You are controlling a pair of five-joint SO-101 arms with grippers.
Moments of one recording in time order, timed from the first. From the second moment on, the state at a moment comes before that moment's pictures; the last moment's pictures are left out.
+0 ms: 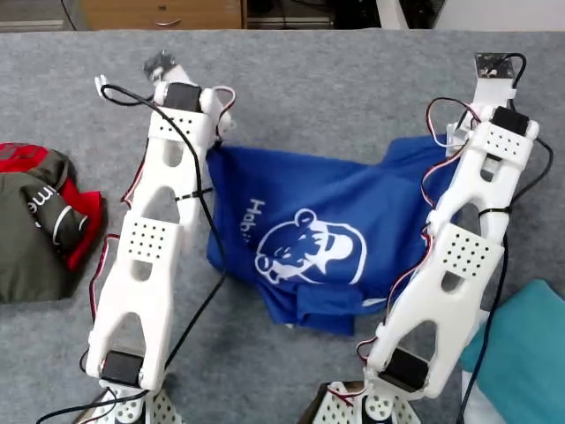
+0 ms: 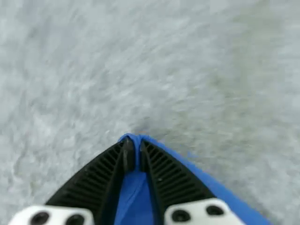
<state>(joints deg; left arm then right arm) 6.9 68.9 -88.3 94.5 35.7 23.5 62.1 -61.3 72.6 12.2</state>
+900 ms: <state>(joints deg) 4.6 66.6 -93.0 86.3 15.2 23.2 62.1 -61.3 72.6 12.2</state>
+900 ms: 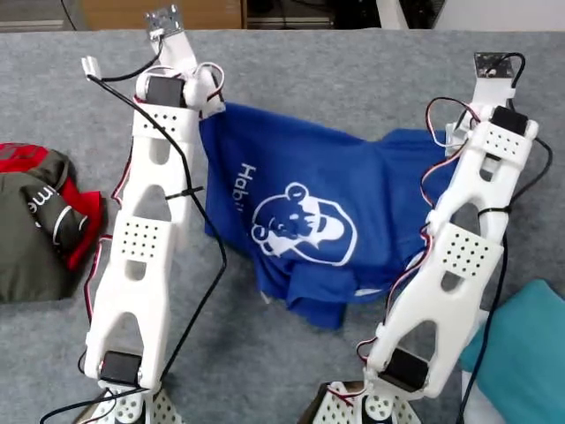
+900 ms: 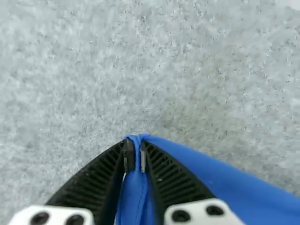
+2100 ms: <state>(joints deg) 15.6 67.0 -71.8 99.3 40.3 22.9 62.1 -61.3 72.6 12.2</state>
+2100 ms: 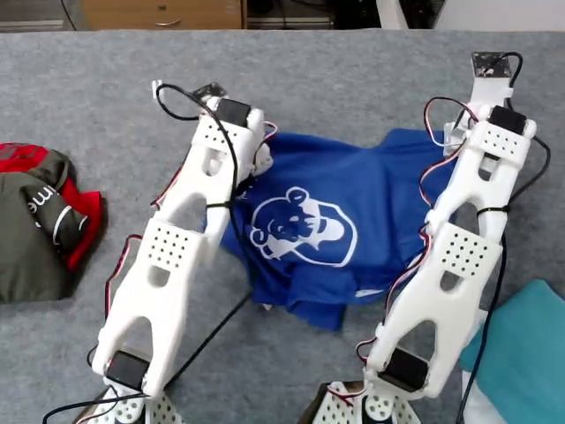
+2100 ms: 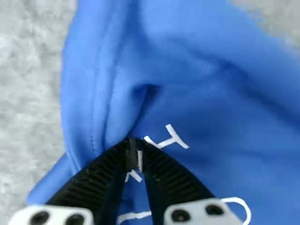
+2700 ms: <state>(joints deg) 23.3 49.8 -37.3 99.7 15.0 22.9 62.1 -61.3 72.6 13.8</state>
